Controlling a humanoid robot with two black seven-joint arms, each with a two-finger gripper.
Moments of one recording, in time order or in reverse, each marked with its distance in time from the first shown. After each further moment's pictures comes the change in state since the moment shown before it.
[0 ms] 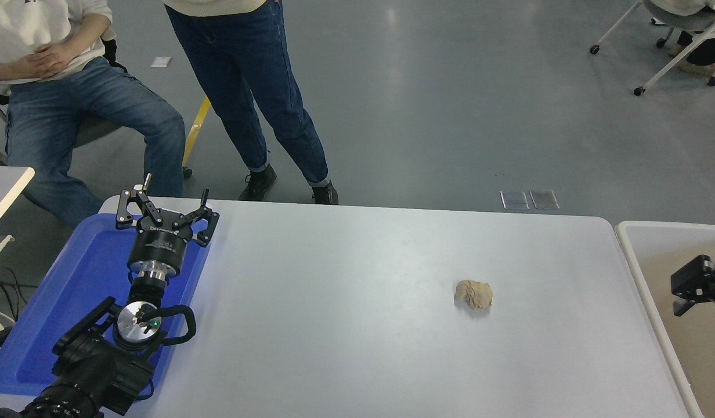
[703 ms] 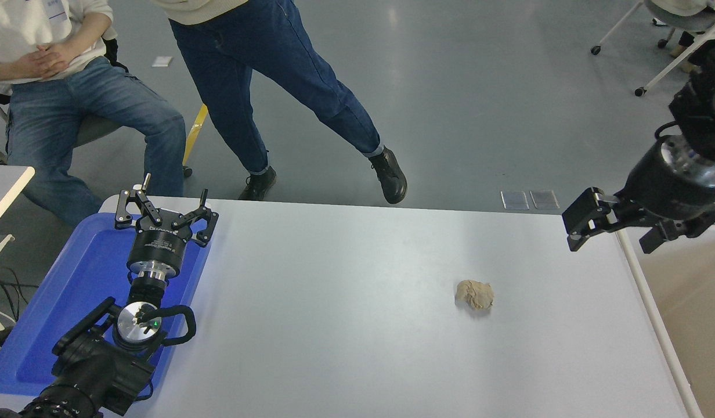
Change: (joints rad) left arm 0.000 0.000 0.000 0.000 0.000 0.001 0.000; right arm 0.192 0.236 0.138 0.055 0.101 0.012 -0.001
